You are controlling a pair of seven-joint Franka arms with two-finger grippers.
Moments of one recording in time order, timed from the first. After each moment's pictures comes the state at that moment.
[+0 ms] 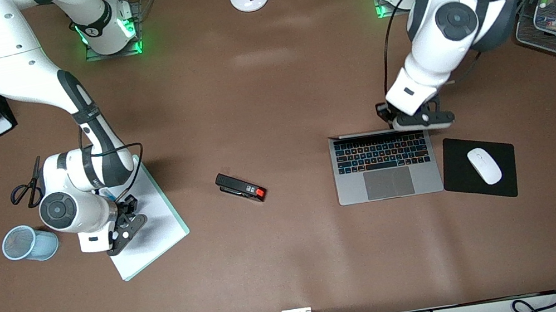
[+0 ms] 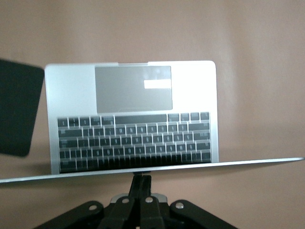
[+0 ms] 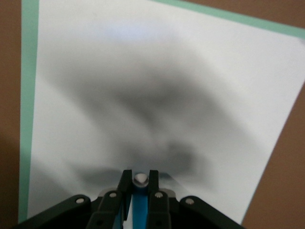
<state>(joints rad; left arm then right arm) 0.04 0.20 -0.40 -2.08 0.01 2.38 -0.33 0.22 0.71 -0.12 -1.62 0.01 2.23 -0.61</state>
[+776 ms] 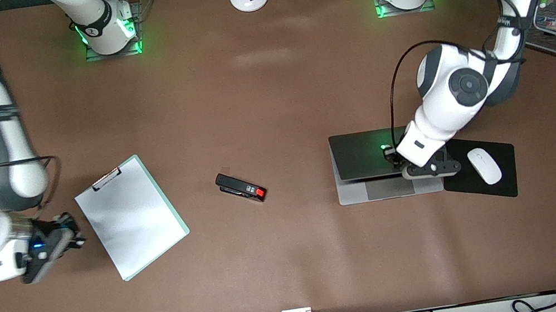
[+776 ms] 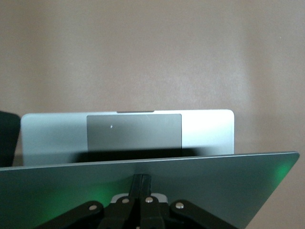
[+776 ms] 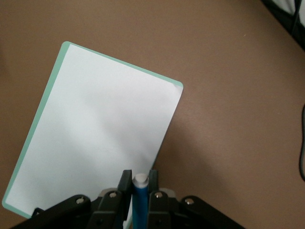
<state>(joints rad) 0.04 0.52 -0.37 -1.81 0.08 2.41 -0.33 0.00 0.63 -0.13 -1.44 0.33 2.07 -1.17</state>
